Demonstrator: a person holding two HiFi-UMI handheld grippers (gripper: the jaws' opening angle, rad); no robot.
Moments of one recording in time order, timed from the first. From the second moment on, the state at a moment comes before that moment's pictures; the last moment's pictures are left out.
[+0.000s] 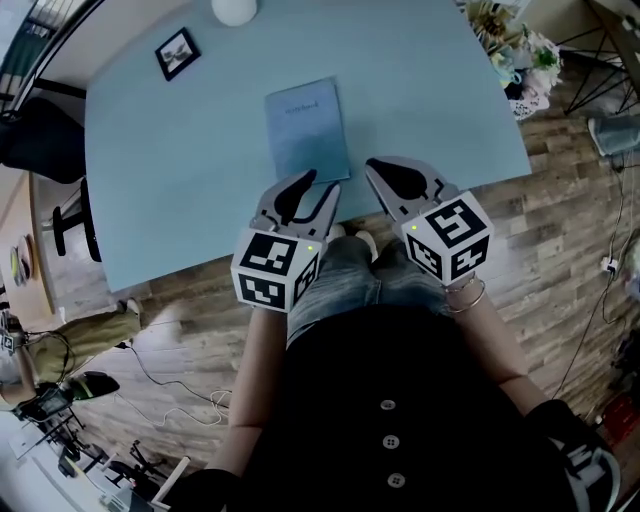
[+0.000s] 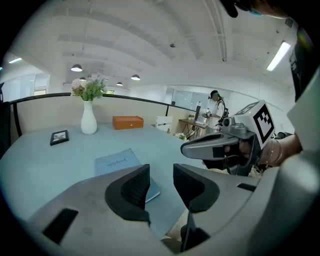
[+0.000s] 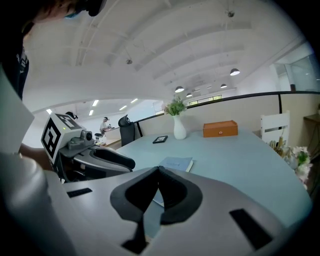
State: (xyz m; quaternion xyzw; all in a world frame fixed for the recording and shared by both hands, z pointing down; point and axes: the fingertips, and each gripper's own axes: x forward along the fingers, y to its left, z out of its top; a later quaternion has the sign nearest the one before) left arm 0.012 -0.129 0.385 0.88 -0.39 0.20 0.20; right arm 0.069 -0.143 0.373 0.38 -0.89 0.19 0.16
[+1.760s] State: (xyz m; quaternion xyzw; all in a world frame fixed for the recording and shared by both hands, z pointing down) left arm 0.050 -0.136 0.468 0.89 -0.22 0.39 0.09; right arm 0.121 -0.110 0.425 0.51 -0.80 0.29 0.14
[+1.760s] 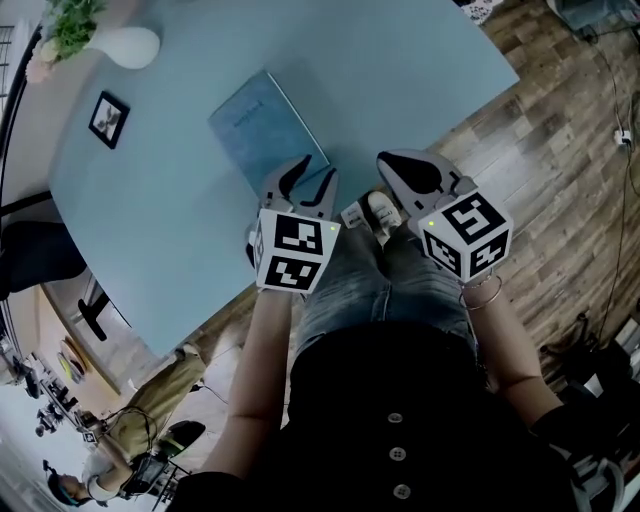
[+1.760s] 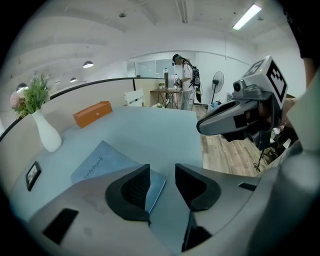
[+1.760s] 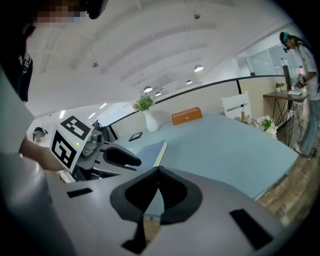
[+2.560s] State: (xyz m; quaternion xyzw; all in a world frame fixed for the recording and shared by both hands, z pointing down) left arm 0.054 -0.144 0.503 0.87 -0.22 0.45 0.05; right arm 0.119 -0.096 0.461 0.49 -0.79 0.33 0.16
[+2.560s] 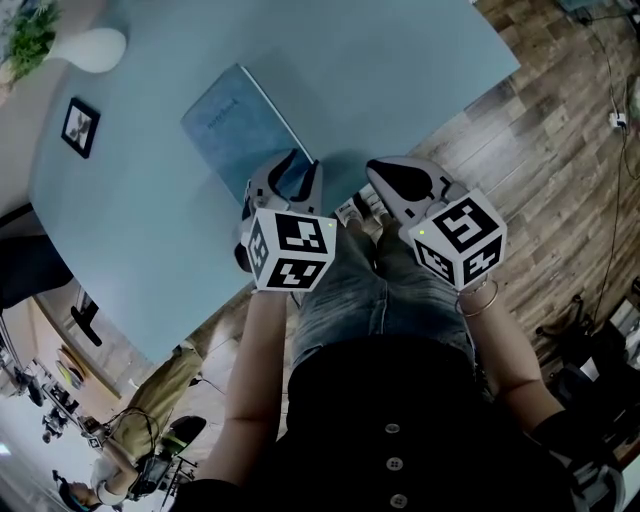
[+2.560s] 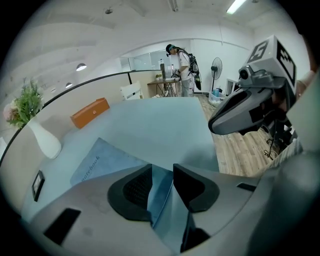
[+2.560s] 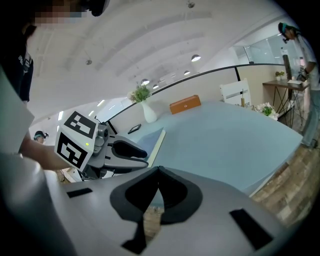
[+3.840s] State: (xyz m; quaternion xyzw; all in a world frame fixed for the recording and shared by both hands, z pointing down) left arm 0.057 -0.146 0.515 0.86 -0.24 0.43 0.13; right arm 0.113 -0.106 0.464 0.44 -0.82 0.34 0.15
